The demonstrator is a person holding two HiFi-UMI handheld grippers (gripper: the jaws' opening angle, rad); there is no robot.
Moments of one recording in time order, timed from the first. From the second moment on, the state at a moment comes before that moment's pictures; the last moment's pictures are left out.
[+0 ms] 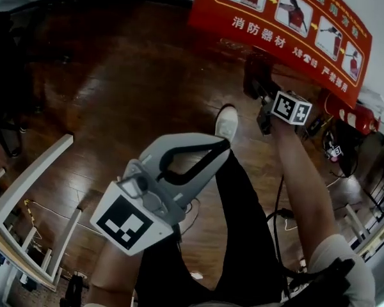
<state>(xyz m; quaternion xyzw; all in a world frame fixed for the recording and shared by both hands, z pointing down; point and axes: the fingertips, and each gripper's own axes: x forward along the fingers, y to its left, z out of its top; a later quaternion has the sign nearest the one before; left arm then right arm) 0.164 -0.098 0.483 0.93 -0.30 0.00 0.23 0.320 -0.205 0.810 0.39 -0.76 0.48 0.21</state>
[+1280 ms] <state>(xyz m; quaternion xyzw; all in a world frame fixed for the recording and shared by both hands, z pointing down) 0.093 -0.064 0.485 0.89 -0.38 -0.04 0.25 0.225 -0.237 0.750 0.39 -0.78 0.45 0.18</state>
